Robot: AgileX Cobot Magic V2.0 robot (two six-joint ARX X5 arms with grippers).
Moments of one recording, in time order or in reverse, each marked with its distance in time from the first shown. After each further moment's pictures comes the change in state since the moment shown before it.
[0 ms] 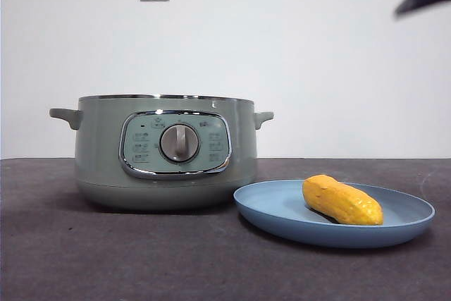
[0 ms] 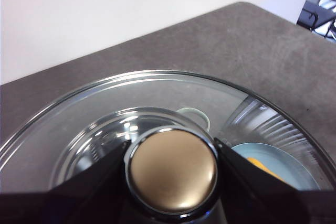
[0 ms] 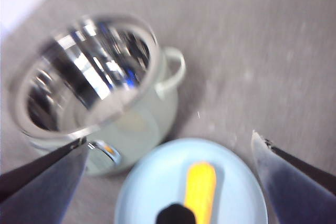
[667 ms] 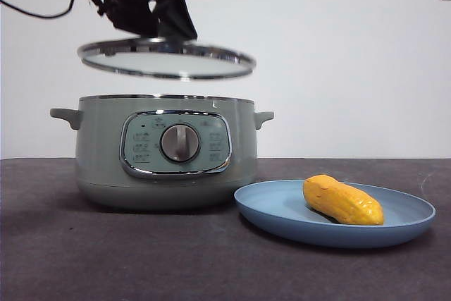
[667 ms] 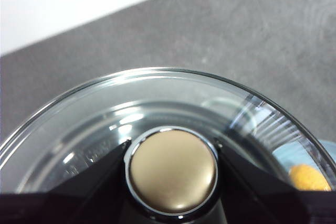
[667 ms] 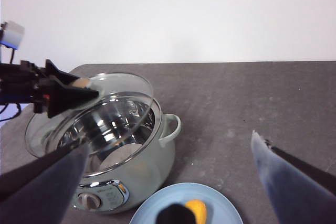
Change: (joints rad) left arm -0.005 0.394 0.000 0.290 -0.001 0.053; right arm 0.000 -0.293 0.053 -0.117 0.078 -0.001
